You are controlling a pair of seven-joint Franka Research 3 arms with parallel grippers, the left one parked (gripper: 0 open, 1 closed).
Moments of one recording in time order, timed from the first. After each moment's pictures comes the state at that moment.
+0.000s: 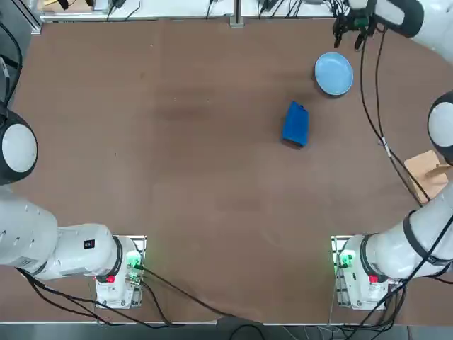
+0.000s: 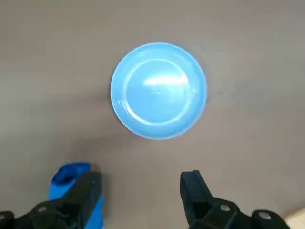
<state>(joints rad) 0.14 0.29 -0.02 -1.62 -0.07 1.87 0.29</state>
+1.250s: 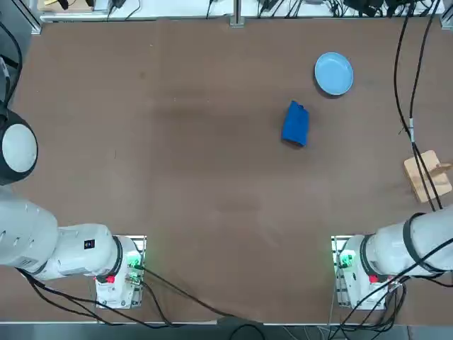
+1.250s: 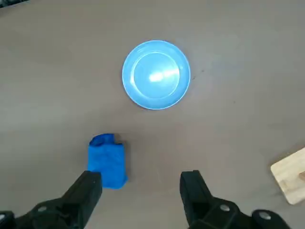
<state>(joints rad) 0.03 0.10 0.07 -1.50 0.00 1.60 0.36</state>
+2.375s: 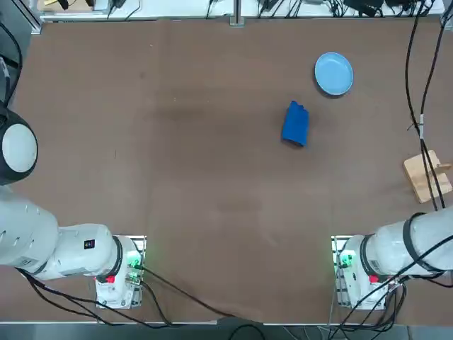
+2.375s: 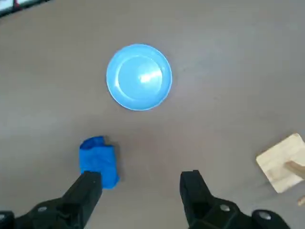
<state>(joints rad) -0.01 0.10 0.02 -1.44 0.00 1.53 0.34</state>
